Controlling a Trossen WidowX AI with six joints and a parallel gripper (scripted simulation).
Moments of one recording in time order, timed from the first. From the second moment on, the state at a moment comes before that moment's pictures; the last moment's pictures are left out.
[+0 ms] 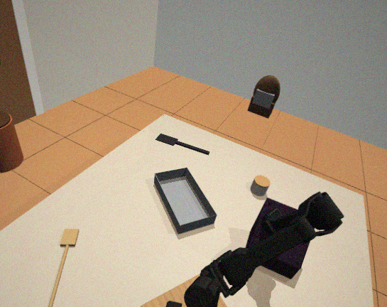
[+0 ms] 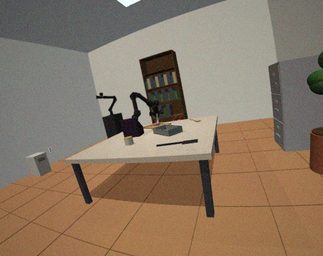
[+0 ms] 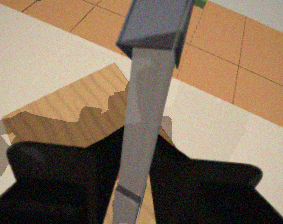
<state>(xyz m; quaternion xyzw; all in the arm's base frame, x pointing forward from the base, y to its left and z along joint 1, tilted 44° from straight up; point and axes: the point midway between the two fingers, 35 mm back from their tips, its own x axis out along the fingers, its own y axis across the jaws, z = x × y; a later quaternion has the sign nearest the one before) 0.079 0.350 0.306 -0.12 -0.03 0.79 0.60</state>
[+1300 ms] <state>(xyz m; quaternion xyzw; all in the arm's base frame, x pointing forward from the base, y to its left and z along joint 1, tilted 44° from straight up) 0.067 0.278 0.306 -0.04 -0.16 0.83 0.53</state>
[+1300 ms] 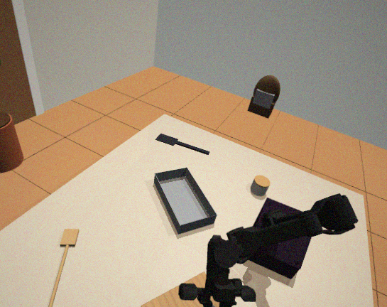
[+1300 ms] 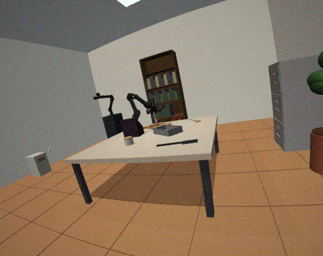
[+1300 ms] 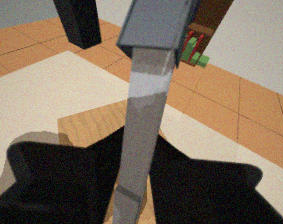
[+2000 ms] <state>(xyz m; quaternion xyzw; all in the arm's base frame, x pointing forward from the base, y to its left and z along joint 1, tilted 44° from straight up) 0.067 0.278 0.307 -0.04 -0.16 0.83 0.53</state>
